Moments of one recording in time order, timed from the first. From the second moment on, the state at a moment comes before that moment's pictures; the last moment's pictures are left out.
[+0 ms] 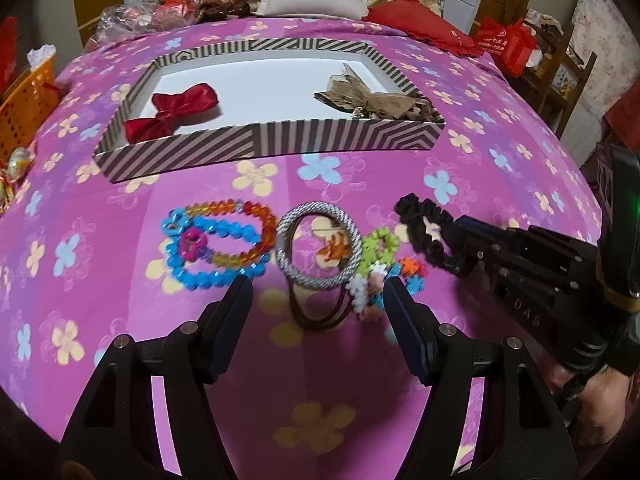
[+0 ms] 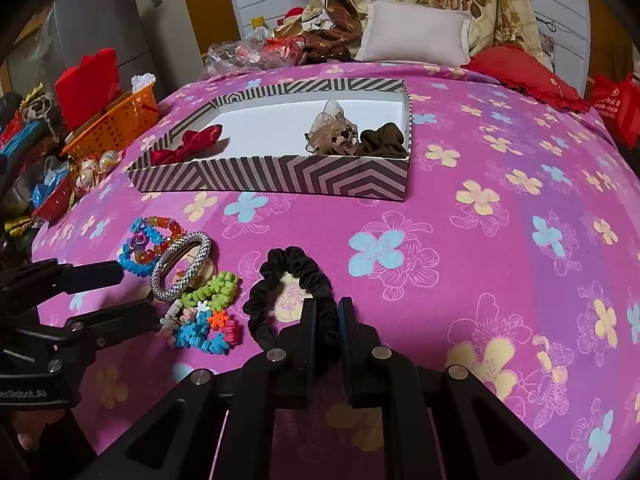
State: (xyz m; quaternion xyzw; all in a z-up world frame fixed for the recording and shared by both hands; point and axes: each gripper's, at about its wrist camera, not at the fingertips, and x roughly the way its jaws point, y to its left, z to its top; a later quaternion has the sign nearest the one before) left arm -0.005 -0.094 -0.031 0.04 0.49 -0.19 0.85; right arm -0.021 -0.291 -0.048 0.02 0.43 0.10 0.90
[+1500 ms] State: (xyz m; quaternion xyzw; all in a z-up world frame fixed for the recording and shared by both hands) left arm -0.007 -0.083 -0.019 0.05 0.47 -0.21 0.86; right arm -0.051 -0.282 0.001 0.03 0.37 0.11 0.92
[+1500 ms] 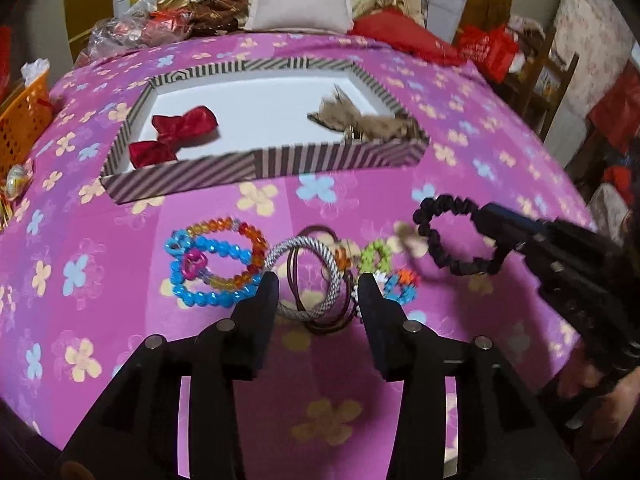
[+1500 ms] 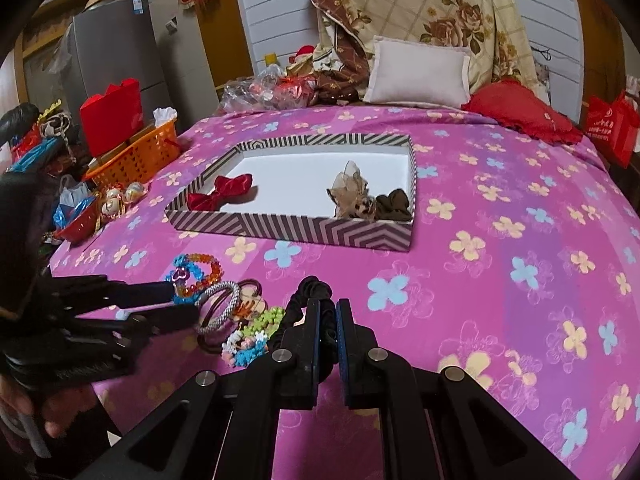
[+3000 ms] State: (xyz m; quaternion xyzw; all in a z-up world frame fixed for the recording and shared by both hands) left arm 0.014 -0.051 0.039 0.03 0.40 -0.17 0.90; right arm -0.038 -0.259 0.043 0.02 0.35 0.13 0.93
